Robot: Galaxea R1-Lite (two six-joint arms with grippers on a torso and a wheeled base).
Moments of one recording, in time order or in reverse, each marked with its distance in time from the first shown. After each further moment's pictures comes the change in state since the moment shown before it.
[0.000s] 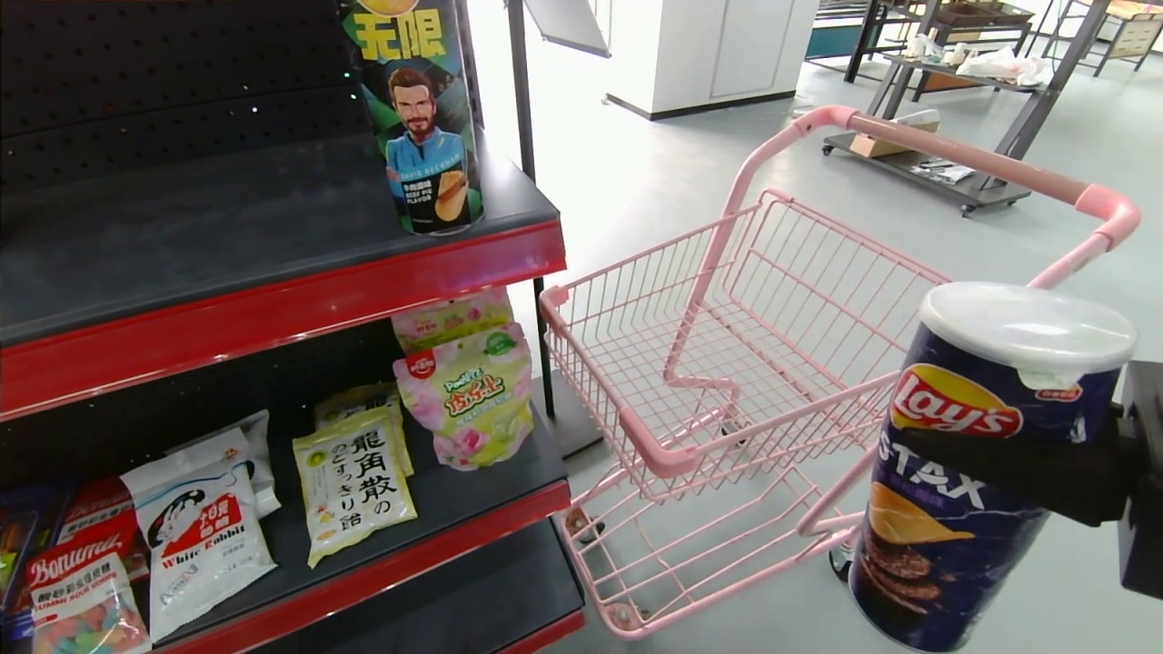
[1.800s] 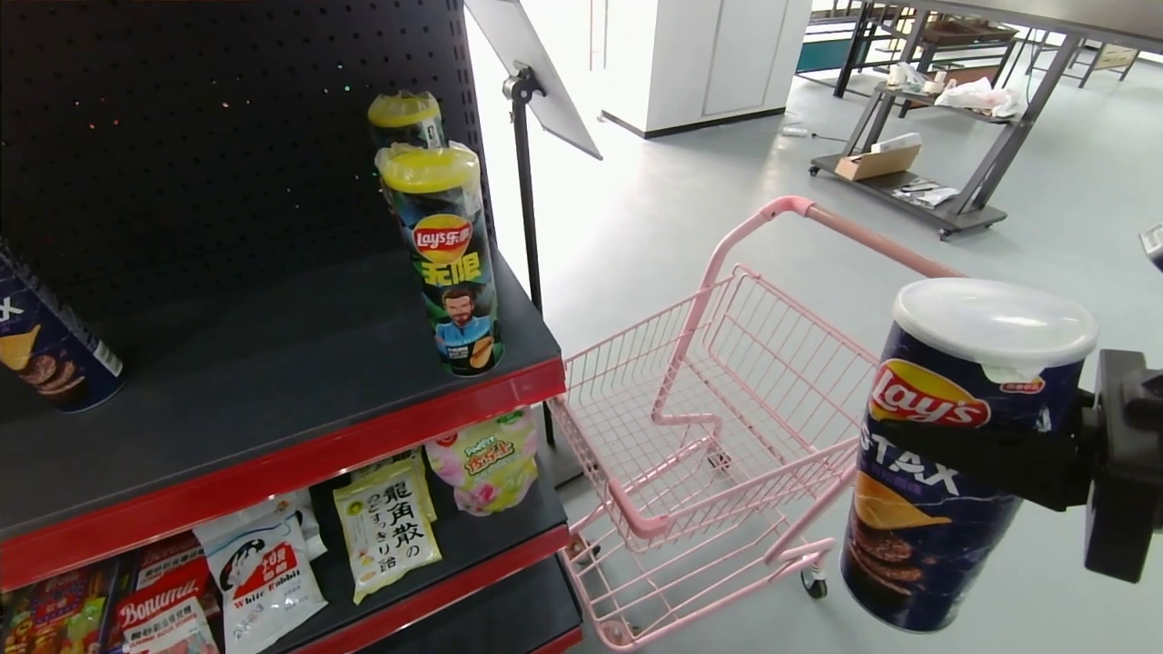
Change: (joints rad) left arm 0.000 0.000 0.000 0.000 0.001 0.000; right arm -0.001 0.036 -0.011 -0.014 -0.003 -0.042
